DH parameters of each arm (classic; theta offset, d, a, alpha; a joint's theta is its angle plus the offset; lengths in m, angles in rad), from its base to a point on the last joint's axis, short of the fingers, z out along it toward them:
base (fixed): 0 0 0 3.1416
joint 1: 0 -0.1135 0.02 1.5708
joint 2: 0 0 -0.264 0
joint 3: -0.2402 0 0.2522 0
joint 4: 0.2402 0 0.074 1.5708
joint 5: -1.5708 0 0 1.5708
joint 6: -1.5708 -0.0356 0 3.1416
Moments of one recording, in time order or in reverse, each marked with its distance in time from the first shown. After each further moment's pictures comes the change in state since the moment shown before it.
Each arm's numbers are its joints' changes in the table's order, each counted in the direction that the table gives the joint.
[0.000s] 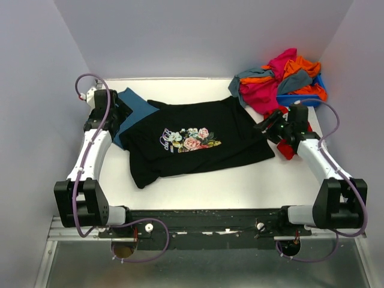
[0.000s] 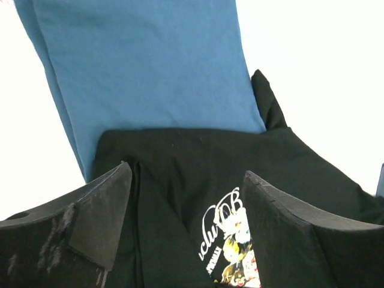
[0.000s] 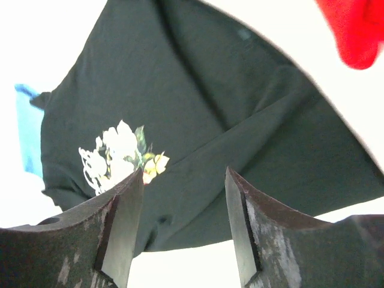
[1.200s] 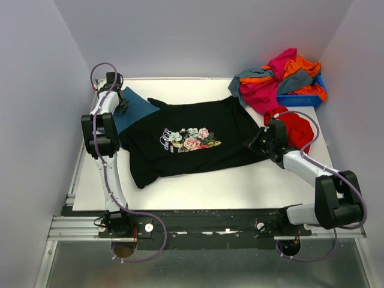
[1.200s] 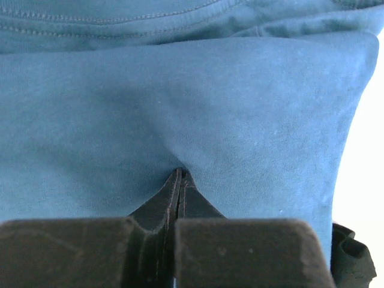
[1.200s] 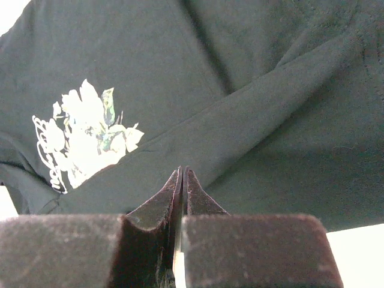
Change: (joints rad) left arm -0.083 0.975 -0.851 0.224 0.041 0.032; right arm -0.252 0.010 0.249 -0.290 -0.146 -0.008
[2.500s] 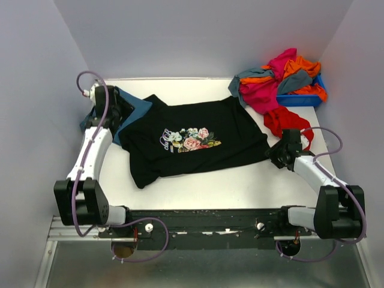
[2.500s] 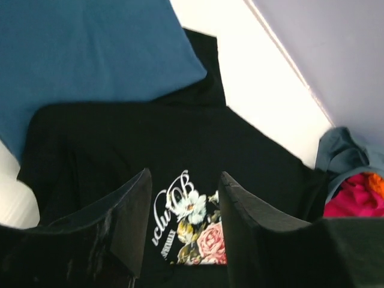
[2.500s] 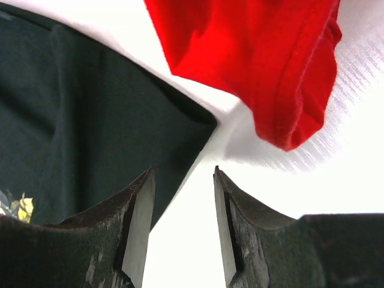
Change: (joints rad) left arm 0.086 -0.878 0.673 -0.222 -0.165 0.048; right arm 0.192 -0.127 0.045 0.326 -0.243 -0.098
